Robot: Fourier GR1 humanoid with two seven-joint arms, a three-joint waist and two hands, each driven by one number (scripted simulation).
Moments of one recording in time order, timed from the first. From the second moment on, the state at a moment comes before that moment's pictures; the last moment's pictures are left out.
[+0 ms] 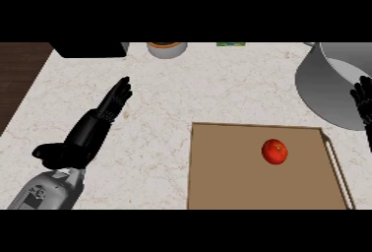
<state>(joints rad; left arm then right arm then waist) -0.25 0.40 -0.35 -1.62 0.26 0.11 -0.01 -0.08 -0.57 -0.01 -1.49 -0.22 -0.10 -0.21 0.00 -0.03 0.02</state>
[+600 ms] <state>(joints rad) -0.11 0.39 -0.37 -1.45 0.29 0.10 0.09 -0.04 -0.40 0.08 -1.44 -0.27 0.03 -0.46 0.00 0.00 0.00</state>
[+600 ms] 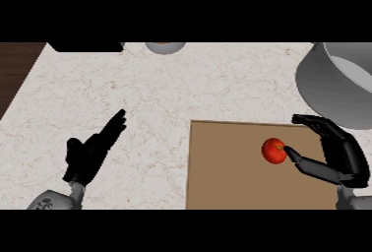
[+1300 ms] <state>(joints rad) -0.11 0.35 -0.33 -1.36 0.27 0.07 0.09 -0.04 -0.62 -0.04 -1.48 -0.51 0.35 -0.28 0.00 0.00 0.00</state>
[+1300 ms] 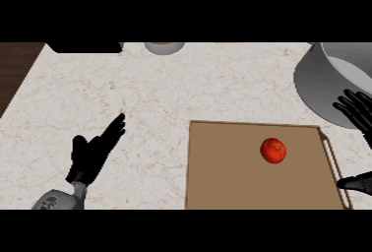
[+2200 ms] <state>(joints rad) -0.11 0.32 -0.28 -1.35 0.23 0.02 0.10 -0.26 -0.57 0.17 -1.17 -0.27 0.57 -0.12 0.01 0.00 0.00</state>
